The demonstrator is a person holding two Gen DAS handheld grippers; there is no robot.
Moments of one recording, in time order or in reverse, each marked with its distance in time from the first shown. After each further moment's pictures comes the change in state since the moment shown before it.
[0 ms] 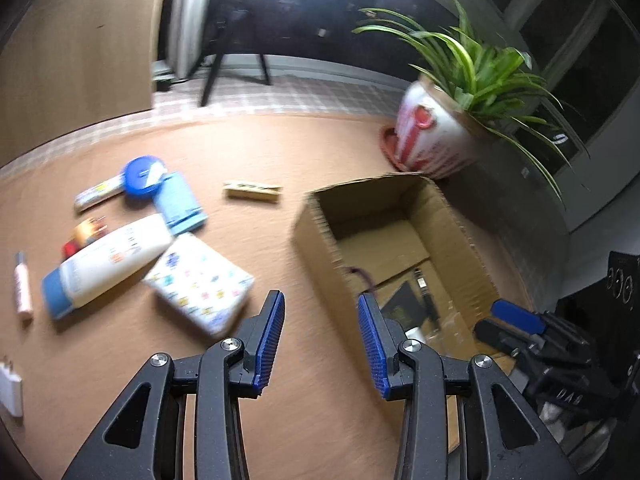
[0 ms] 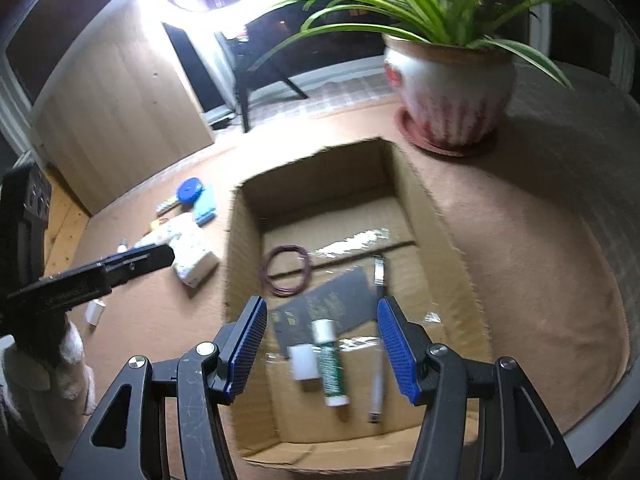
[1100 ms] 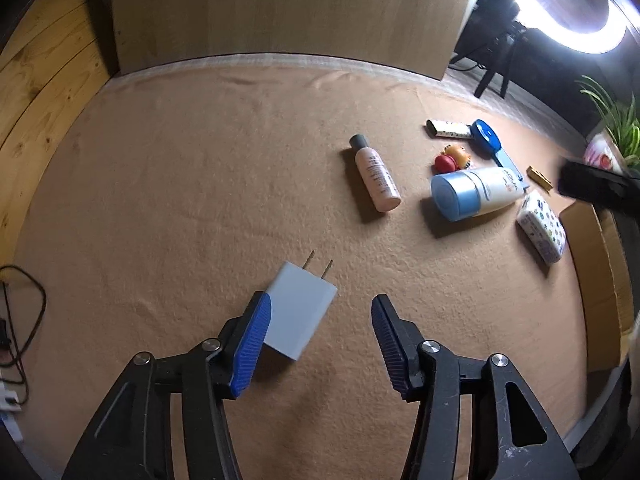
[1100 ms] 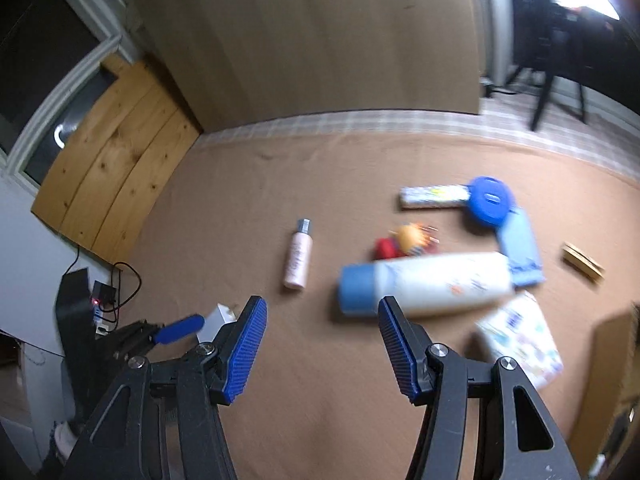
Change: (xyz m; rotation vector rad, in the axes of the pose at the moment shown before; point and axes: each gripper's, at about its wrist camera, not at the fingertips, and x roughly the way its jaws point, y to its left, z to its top) left arm -0.093 0.274 -0.106 -0.230 0.007 0.358; right arm 0.141 0.299 0.046 -0.334 0.223 0.286
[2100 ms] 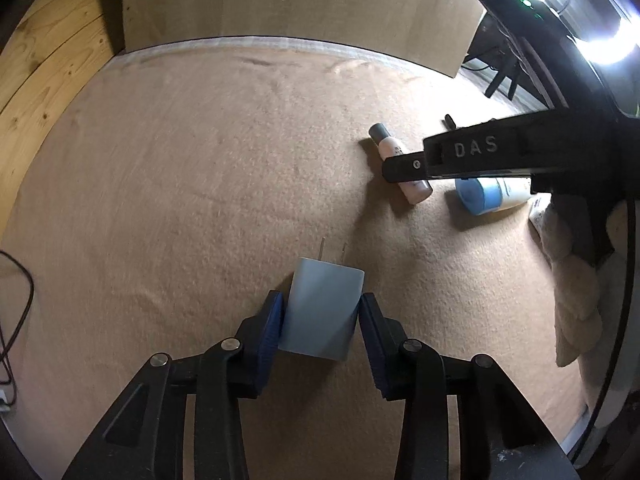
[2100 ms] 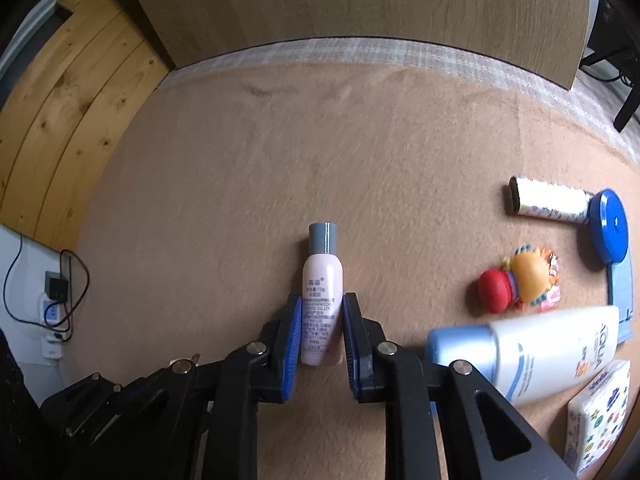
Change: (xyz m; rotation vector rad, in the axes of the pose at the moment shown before) left arm 0.012 0.024 -0.009 -0.051 0.018 -0.031; right arm 0.118 0.040 0.020 -0.035 0.194 -0.079
